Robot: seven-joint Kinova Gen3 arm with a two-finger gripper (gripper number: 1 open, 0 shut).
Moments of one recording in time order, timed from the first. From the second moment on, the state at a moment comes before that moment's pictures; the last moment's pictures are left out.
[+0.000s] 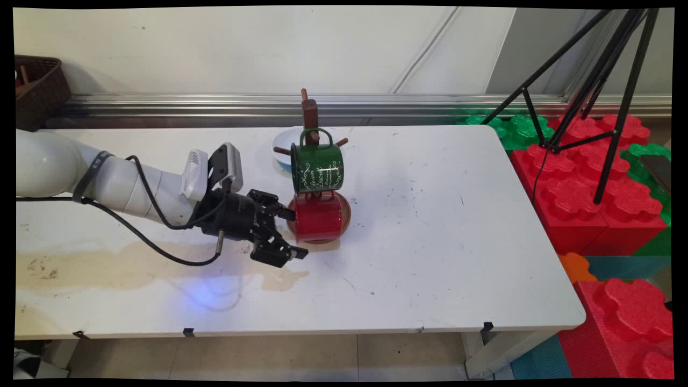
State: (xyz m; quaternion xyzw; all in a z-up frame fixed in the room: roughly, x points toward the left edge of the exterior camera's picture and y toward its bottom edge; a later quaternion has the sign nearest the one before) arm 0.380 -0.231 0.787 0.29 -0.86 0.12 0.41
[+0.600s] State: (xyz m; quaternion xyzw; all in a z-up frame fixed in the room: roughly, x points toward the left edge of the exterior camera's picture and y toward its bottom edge) arm 0.379 -0.227 0.778 0.32 -0.84 0.12 0.42
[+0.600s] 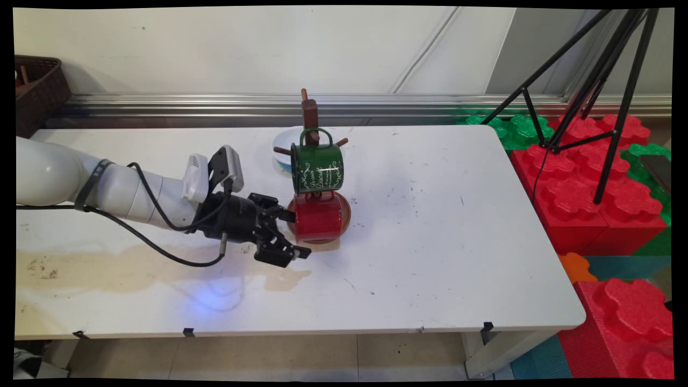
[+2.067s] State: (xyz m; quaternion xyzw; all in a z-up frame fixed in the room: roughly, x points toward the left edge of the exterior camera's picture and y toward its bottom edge) arm 0.381 -0.225 0.772 0.34 -0.82 0.11 0.44
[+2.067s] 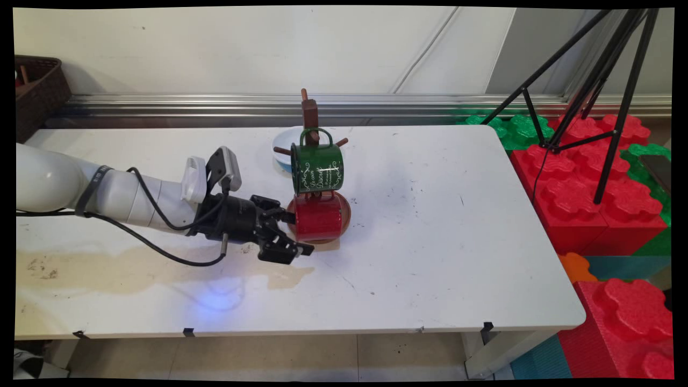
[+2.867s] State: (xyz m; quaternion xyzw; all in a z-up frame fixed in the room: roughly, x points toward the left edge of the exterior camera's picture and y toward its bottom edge) arm 0.382 -0.223 0.773 0.34 -0.82 0.10 0.44
